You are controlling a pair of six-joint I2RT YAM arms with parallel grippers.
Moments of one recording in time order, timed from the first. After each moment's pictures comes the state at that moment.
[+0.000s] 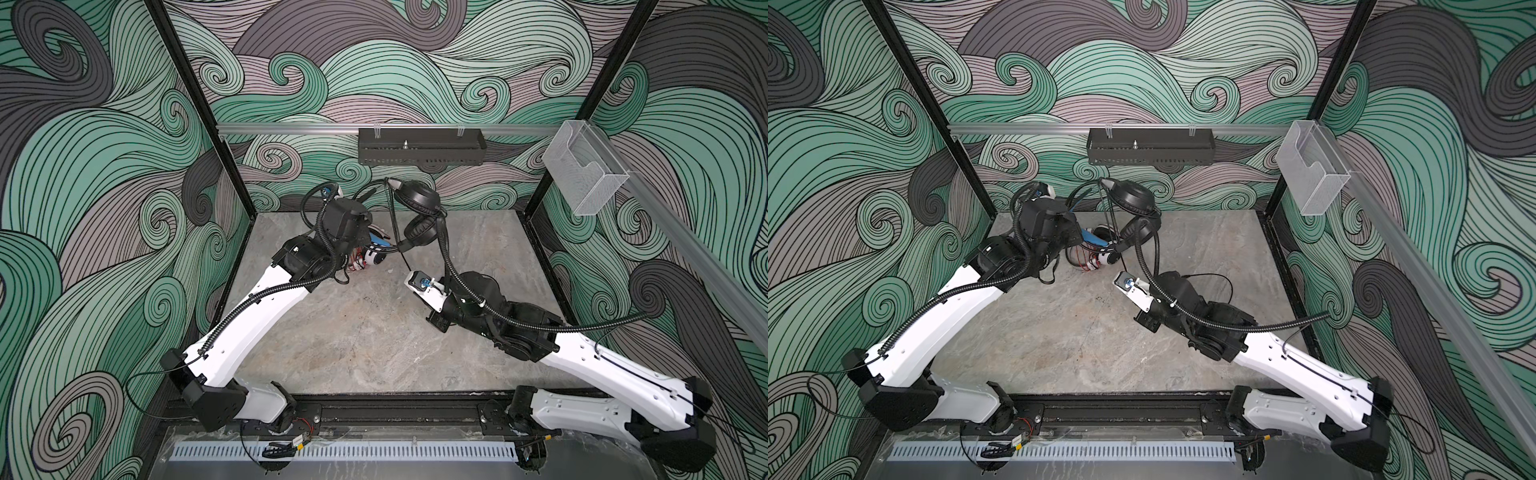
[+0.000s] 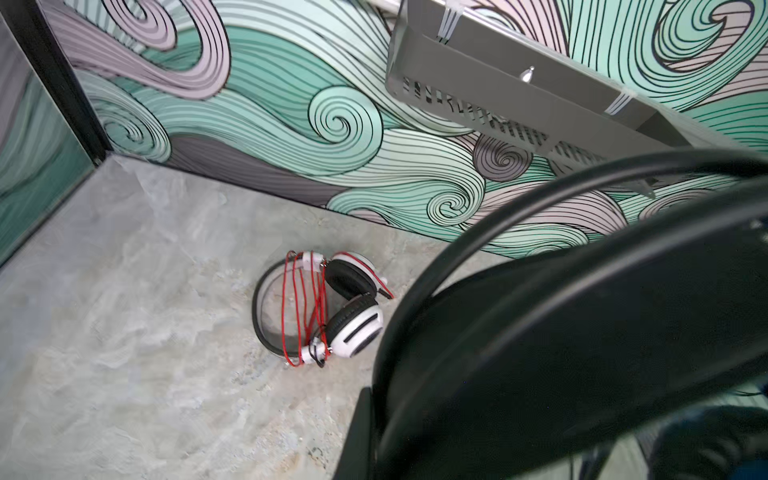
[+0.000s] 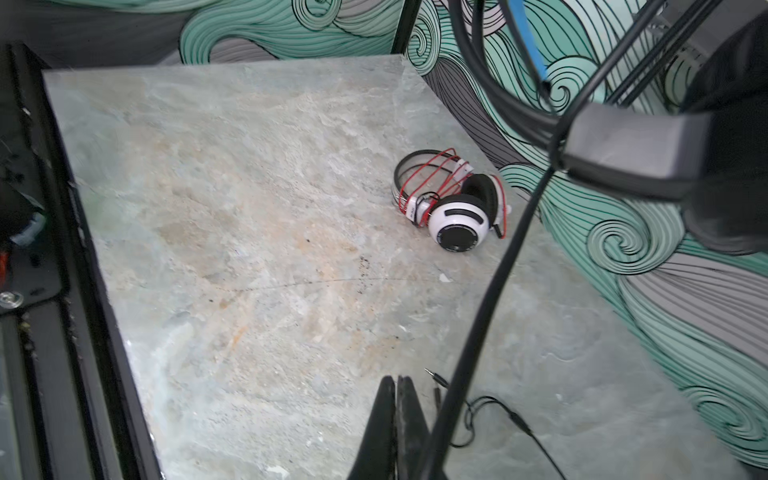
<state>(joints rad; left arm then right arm) -0.70 1.39 1.64 -0.77 -0.58 -0.61 1.04 1.10 1.18 -0.63 0.26 -0.35</state>
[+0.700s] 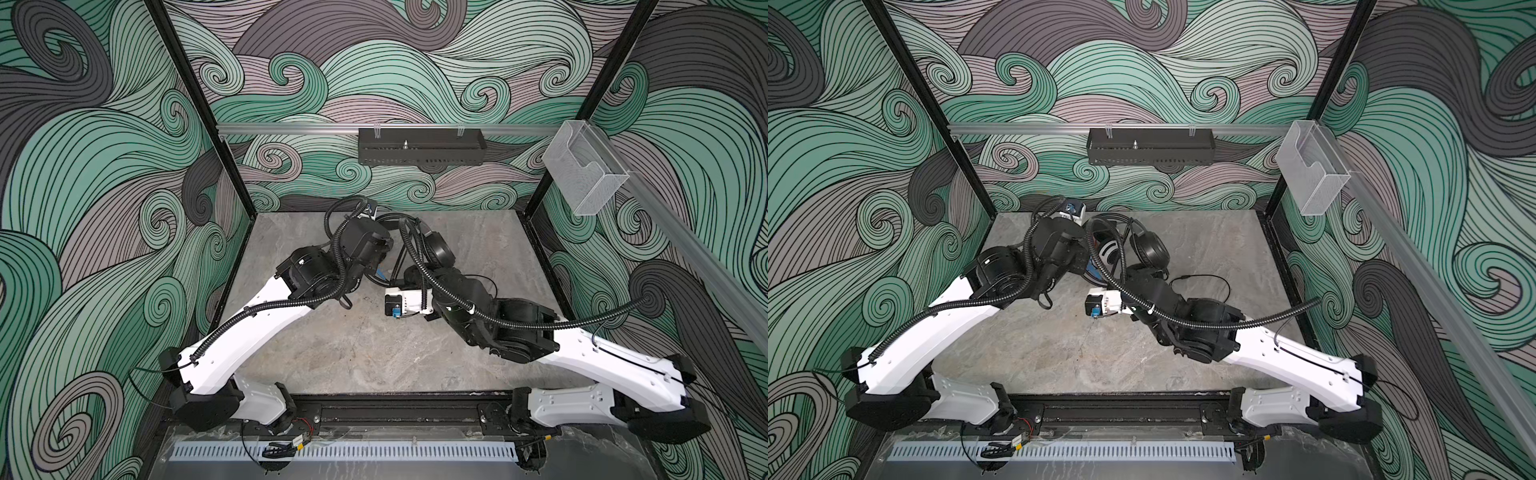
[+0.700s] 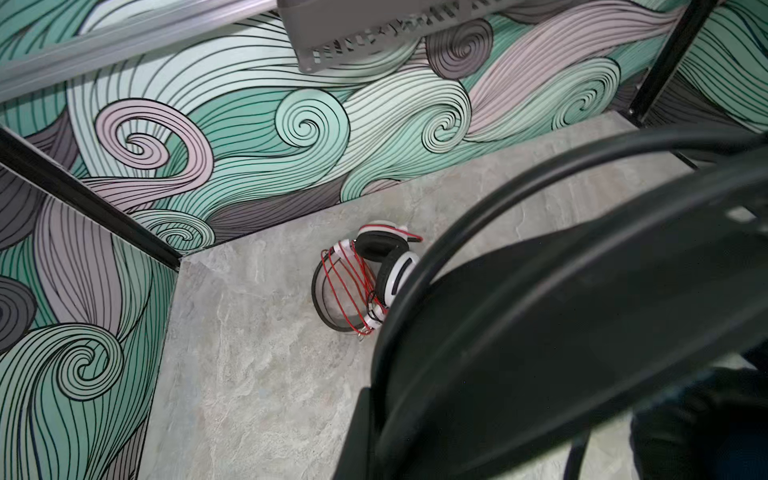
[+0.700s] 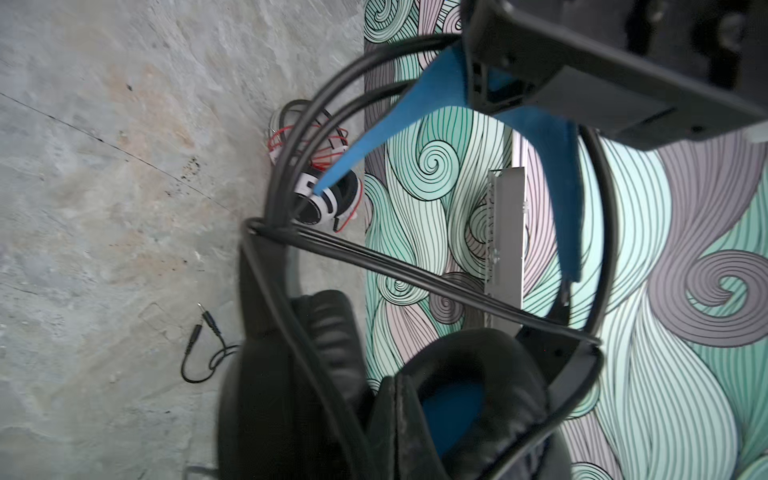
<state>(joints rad) -0.91 1.38 1.72 -1.05 -0.64 -0.27 1.21 1.20 1.37 -0.68 0.71 -1.09</state>
